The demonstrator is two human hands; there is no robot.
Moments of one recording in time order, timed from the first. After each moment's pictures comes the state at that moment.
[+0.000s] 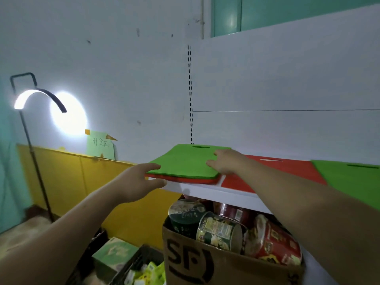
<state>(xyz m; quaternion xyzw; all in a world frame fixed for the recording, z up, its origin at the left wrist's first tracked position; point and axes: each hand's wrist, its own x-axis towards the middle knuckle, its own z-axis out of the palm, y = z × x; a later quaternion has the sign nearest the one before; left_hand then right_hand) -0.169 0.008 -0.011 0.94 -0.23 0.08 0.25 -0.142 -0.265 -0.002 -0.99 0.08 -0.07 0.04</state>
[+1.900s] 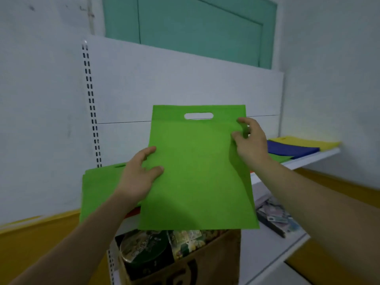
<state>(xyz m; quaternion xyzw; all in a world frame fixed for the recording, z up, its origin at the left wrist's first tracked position) -0.040 -0.044 -0.004 0.60 -0.52 -0.11 0.60 -0.262 -0.203 0.035 -0.66 0.36 -0.64 0.19</state>
